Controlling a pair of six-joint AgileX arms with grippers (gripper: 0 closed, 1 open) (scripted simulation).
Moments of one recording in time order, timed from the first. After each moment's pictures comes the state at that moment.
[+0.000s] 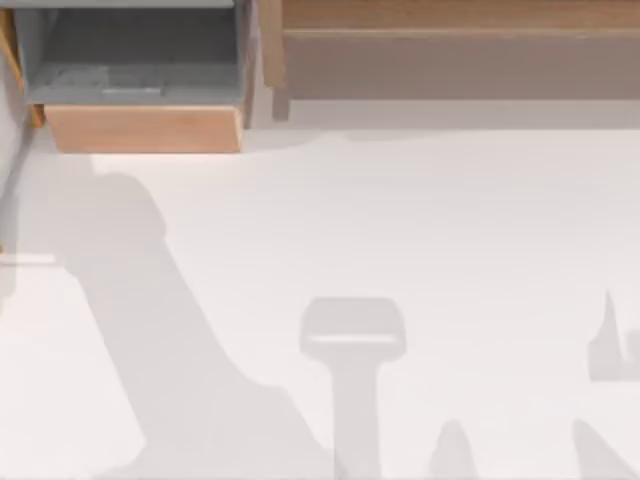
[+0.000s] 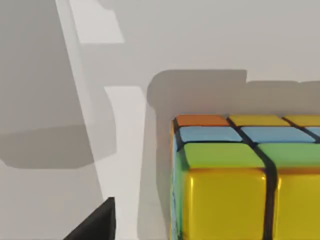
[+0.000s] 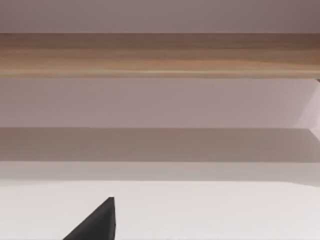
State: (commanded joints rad) left arm 0.35 2.55 2.34 -1.20 0.12 0.57; right arm 0.00 0.00 0.00 0.00 0.00 0.00
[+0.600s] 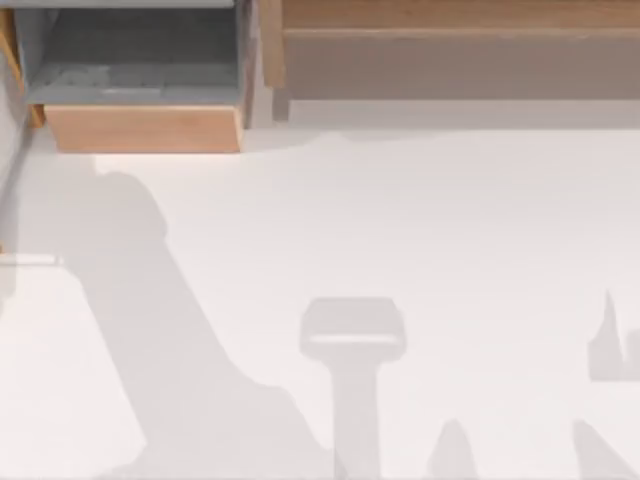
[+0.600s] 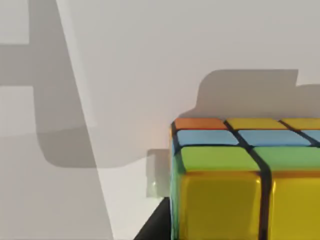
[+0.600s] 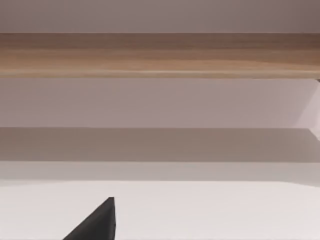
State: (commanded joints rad) left arm 0.35 2.55 2.34 -1.20 0.12 0.57; right arm 0.00 0.00 0.00 0.00 0.00 0.00
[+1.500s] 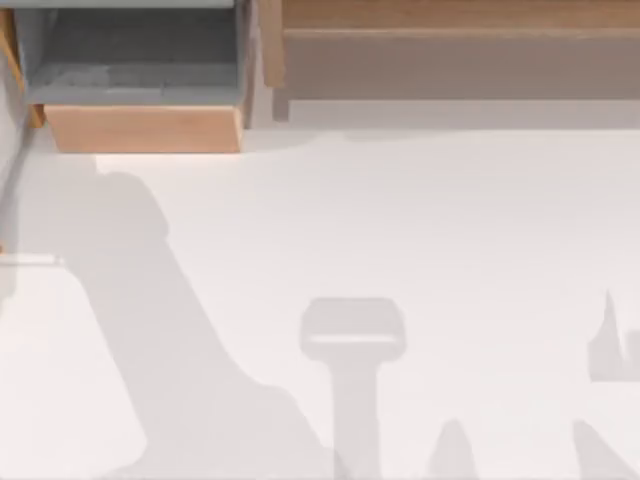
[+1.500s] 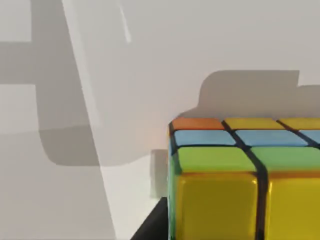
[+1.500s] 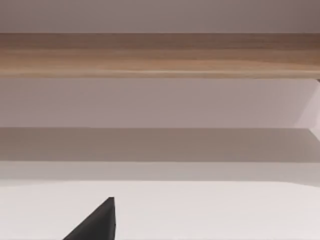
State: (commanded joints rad) left arm 0.35 2.54 2.33 -1.19 0.11 0.56; right arm 0.00 0.00 0.00 0.00 0.00 0.00
